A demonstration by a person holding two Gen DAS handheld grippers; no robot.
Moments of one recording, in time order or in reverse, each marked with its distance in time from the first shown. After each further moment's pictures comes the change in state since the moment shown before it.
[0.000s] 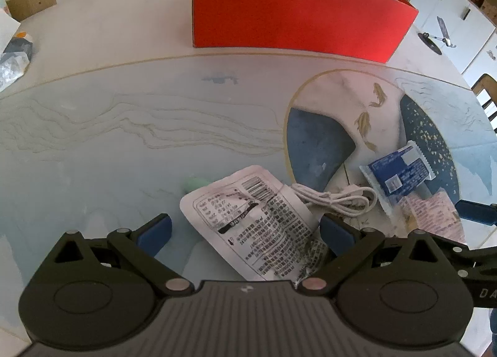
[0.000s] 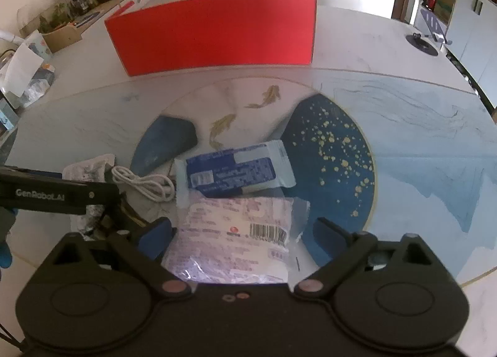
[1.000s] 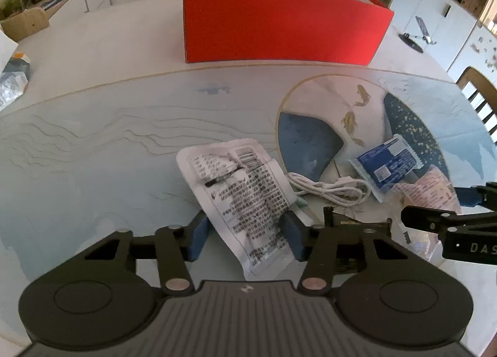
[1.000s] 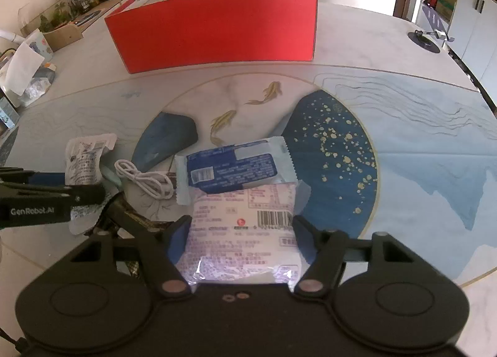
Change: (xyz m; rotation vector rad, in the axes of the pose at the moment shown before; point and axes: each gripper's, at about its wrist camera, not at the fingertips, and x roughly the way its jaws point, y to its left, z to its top) left arm -0.016 0.007 -0.012 0.064 -0.071 -0.045; right arm 0.001 0.003 0.000 0.001 0.001 0.007
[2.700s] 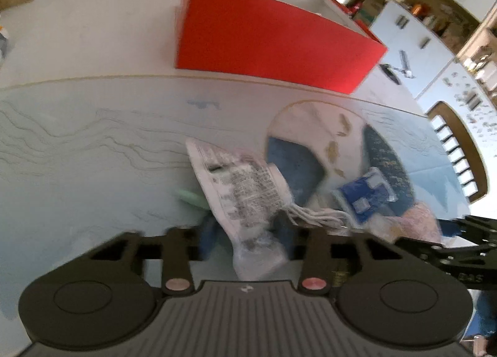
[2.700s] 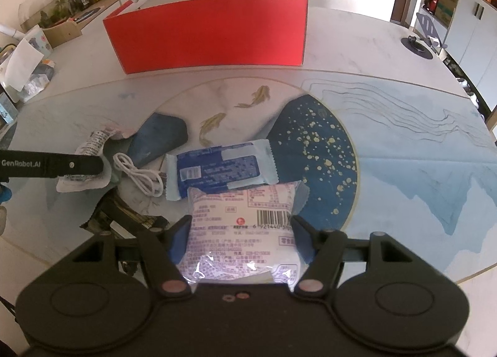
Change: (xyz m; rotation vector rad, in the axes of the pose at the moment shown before) left arm 0.008 0.025 0.015 -0.097 -0.024 -0.193; right arm -0.014 -0.010 0.002 -0.026 0.007 -0.017
